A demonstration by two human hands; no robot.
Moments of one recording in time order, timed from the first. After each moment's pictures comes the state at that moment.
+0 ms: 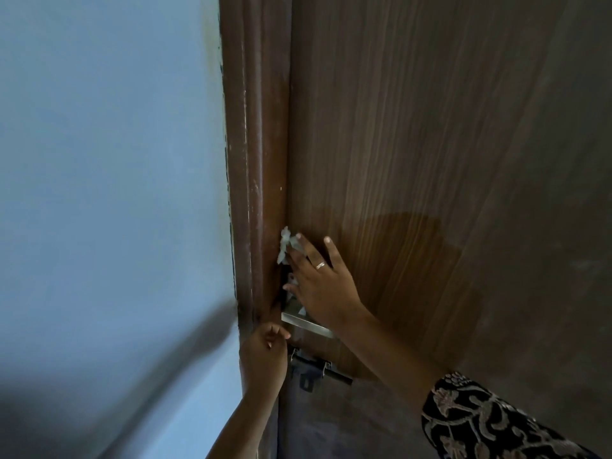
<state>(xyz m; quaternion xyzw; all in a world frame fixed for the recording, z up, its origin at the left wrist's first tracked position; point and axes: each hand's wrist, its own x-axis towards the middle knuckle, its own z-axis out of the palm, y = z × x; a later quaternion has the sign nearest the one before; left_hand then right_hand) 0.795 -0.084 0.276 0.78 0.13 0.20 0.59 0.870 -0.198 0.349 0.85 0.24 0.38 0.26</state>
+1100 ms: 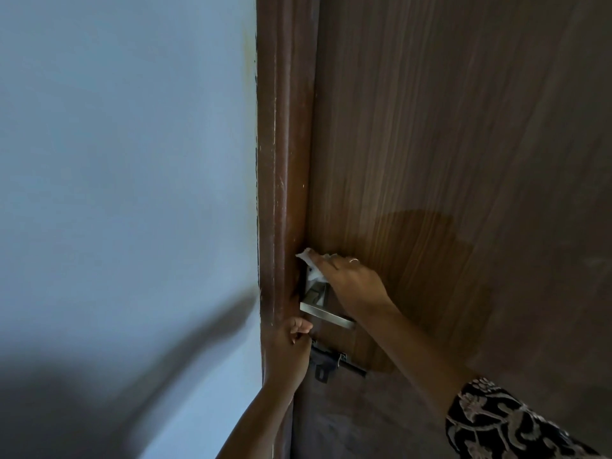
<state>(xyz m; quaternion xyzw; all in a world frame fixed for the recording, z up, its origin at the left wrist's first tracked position) 0.766 -0.087 0.291 0.77 0.11 0.14 0.61 0.848 -0.210 0.354 0.90 0.27 0.34 0.05</state>
